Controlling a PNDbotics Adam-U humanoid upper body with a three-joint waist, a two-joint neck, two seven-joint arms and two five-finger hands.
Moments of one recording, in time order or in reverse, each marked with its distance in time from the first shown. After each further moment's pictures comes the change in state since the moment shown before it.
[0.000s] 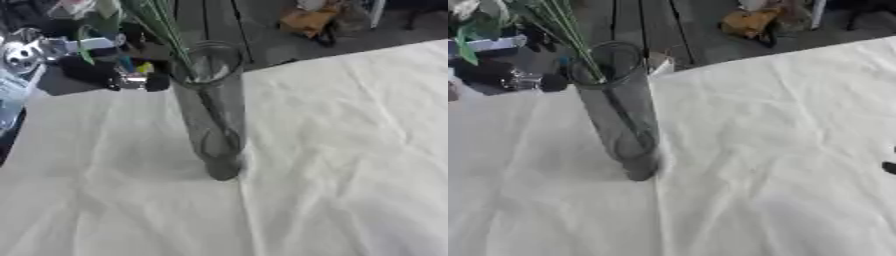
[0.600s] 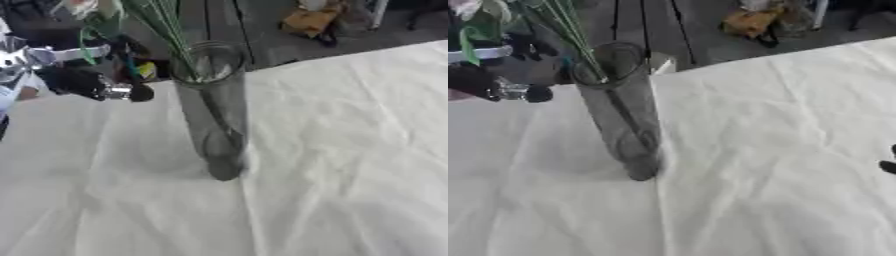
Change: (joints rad) left arm 0.074 0.054 0.022 -0.022 -0.012 -0.005 -0.004; right arm 0.001 0.001 0.000 0.000 0.000 -0.005 -0.004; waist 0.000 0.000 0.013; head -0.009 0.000
